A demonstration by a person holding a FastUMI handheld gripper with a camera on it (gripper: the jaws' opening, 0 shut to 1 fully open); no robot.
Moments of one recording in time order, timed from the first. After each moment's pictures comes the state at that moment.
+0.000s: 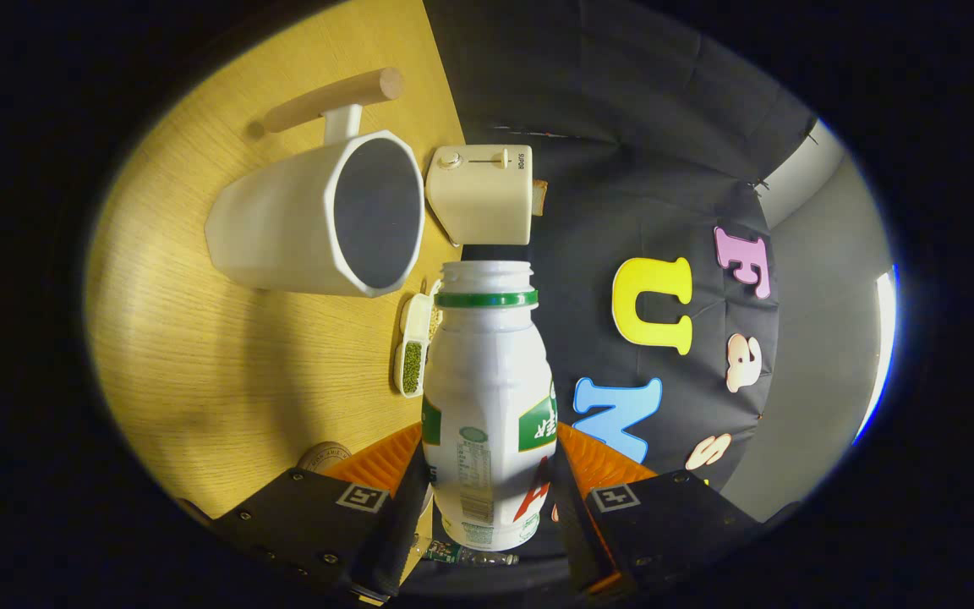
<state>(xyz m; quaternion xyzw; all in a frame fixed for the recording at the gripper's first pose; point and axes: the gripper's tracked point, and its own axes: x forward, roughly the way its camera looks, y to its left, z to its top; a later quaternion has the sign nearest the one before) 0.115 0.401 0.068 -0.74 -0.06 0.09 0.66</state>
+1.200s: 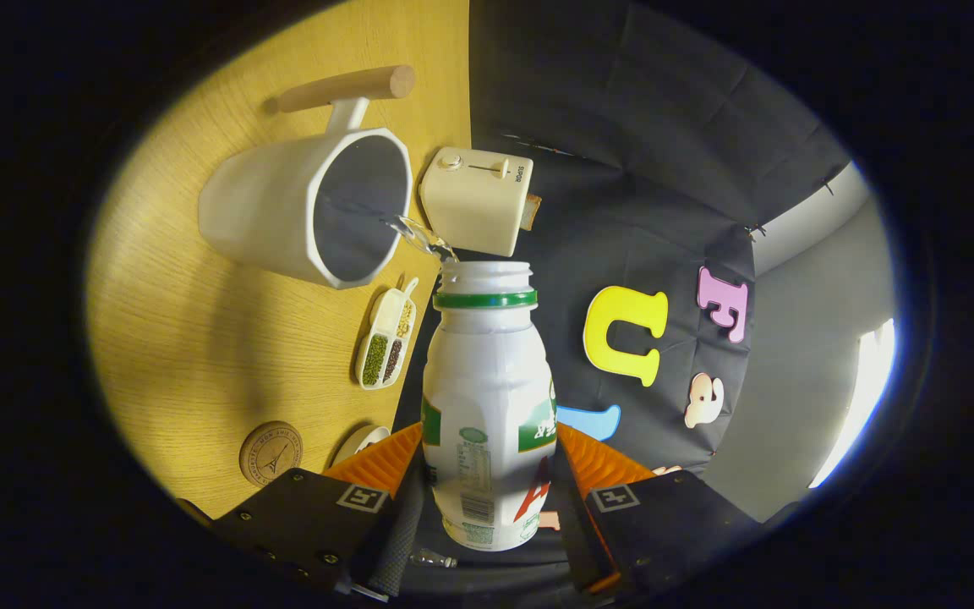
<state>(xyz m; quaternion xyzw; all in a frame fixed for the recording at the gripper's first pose) 0.113 0.410 0.100 -0.79 -0.11 0.07 0.61</state>
